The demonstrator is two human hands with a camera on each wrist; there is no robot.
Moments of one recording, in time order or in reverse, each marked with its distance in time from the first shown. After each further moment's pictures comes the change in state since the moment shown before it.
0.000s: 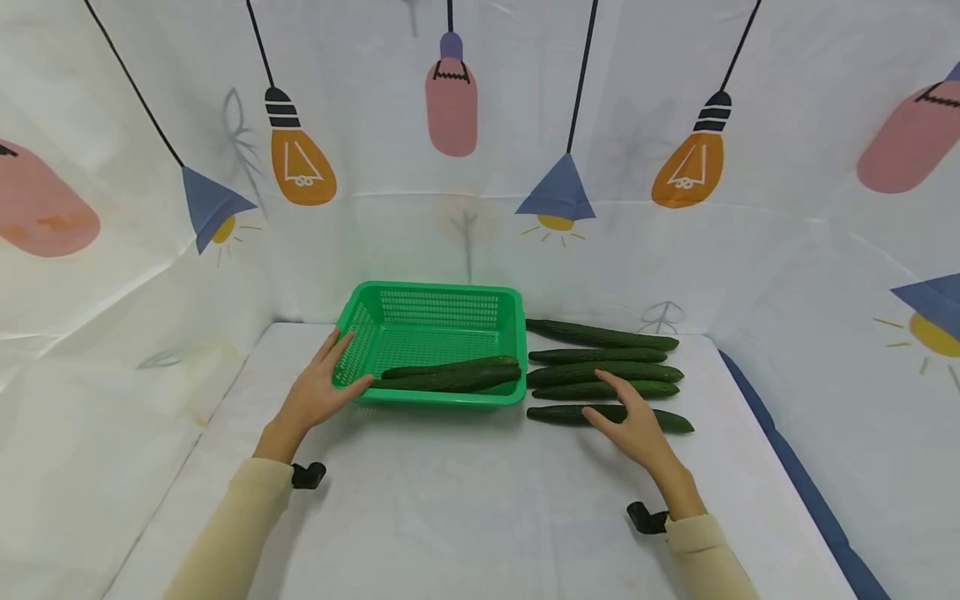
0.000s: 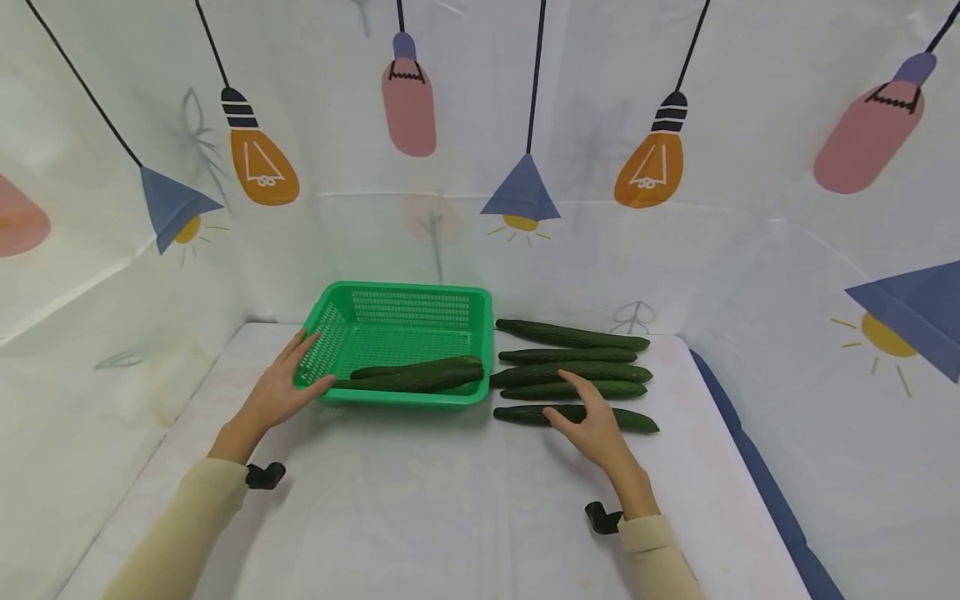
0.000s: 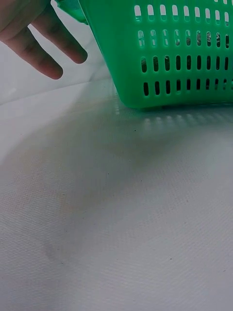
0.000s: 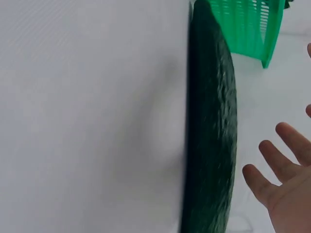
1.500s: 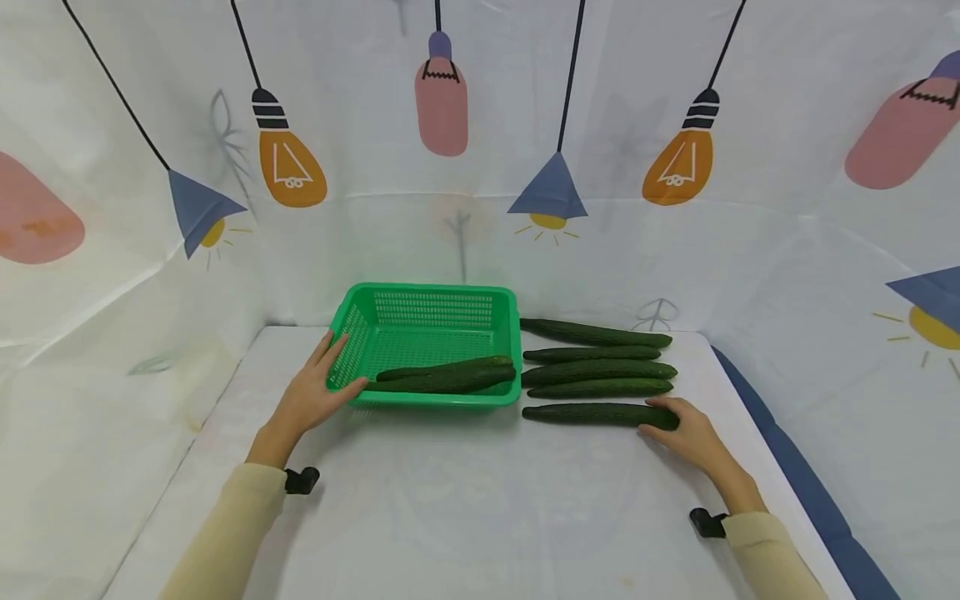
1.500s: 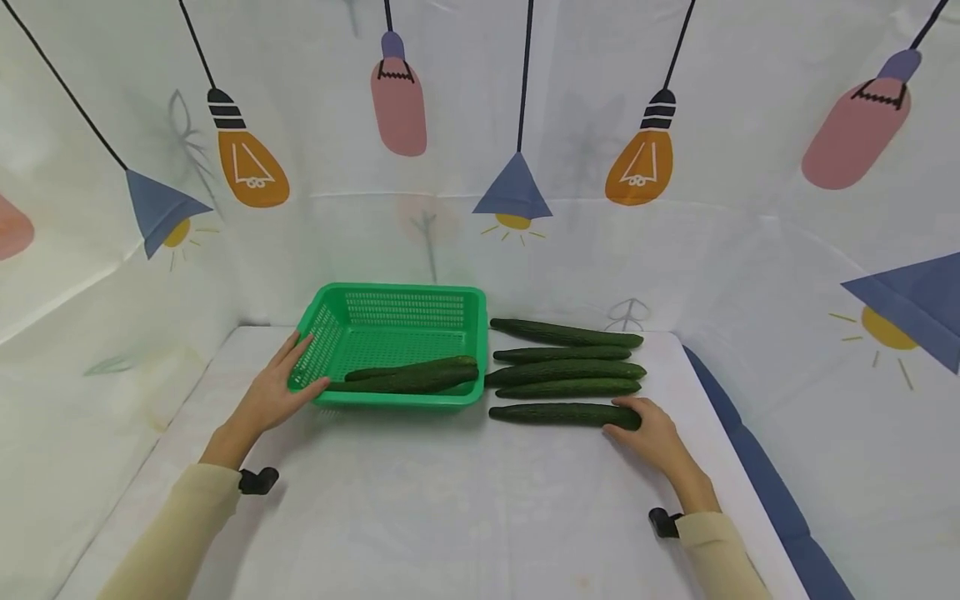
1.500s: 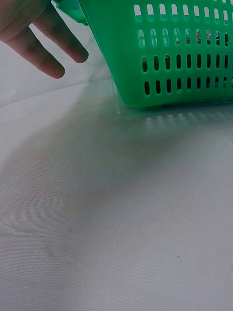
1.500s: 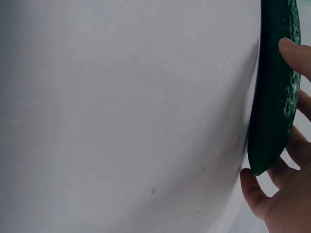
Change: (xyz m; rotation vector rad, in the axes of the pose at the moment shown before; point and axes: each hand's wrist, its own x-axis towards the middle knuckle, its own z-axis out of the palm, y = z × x) left_hand 0.002 0.000 0.003 0.028 -0.005 0.010; right_hand -0.024 0.081 -0.065 -0.246 -0.086 0.140
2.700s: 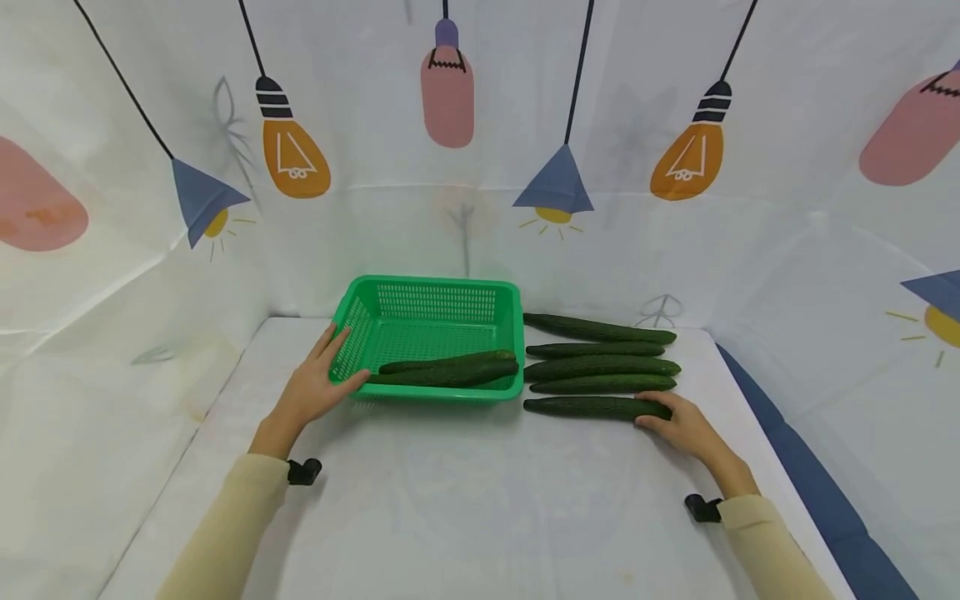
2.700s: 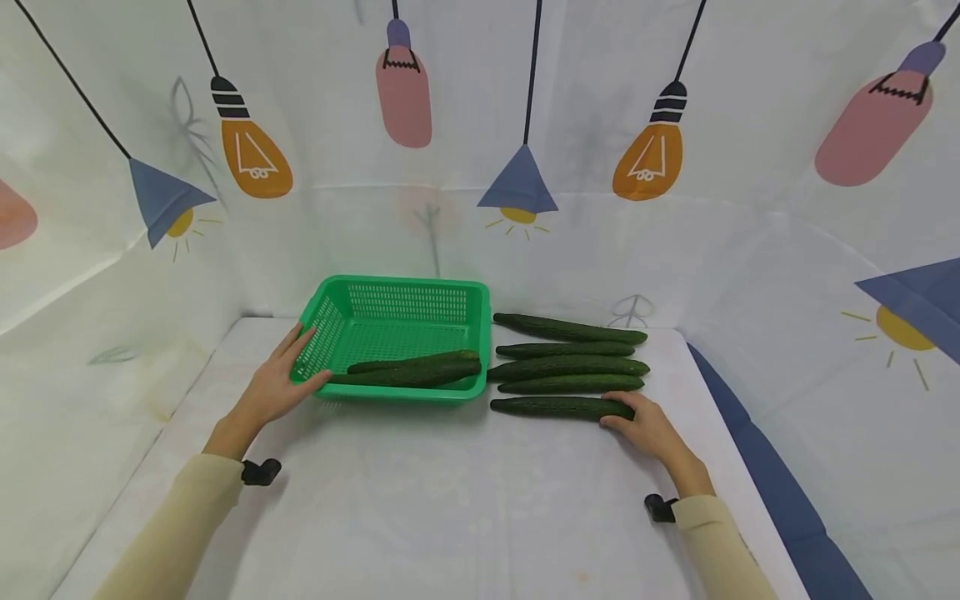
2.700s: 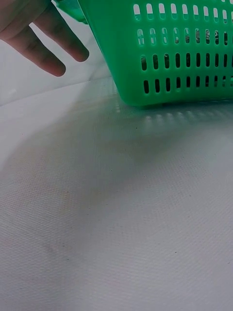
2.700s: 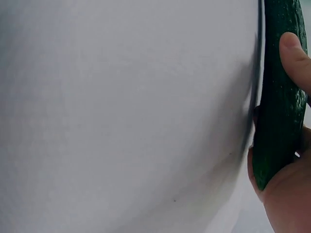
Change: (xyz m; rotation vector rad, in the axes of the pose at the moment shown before) left_hand -0.001 0.002 -0.004 -0.004 0.007 -0.005; right_hand 0.018 -0.002 0.003 0.034 -0.097 -0.059
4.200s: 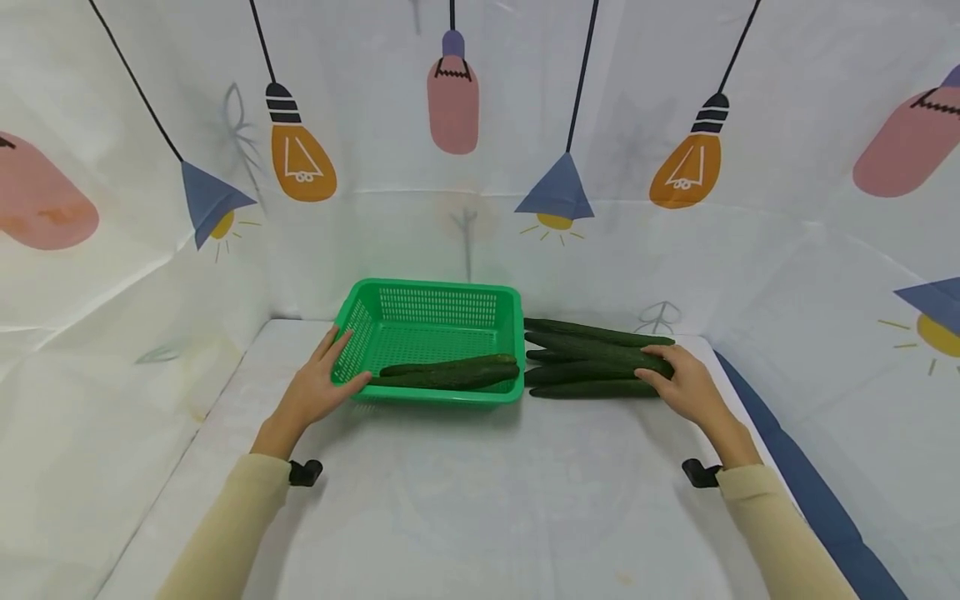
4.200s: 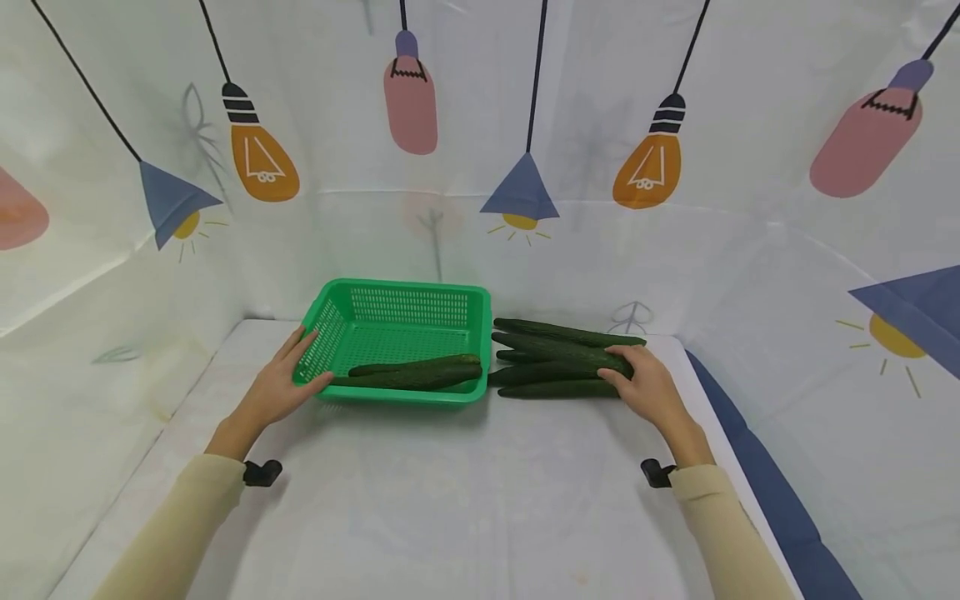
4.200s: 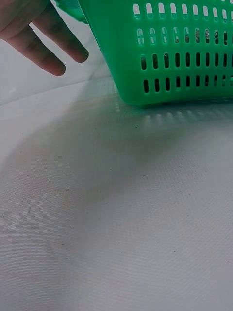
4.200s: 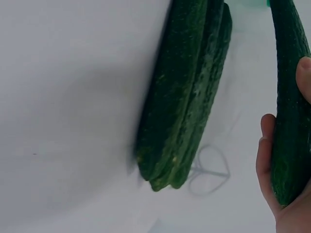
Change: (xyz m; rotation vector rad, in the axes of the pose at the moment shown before) left_hand -0.002 -0.001 0.001 0.006 0.002 0.002; right_hand 0.031 -0.052 -0.050 -0.085 0.192 -0.125
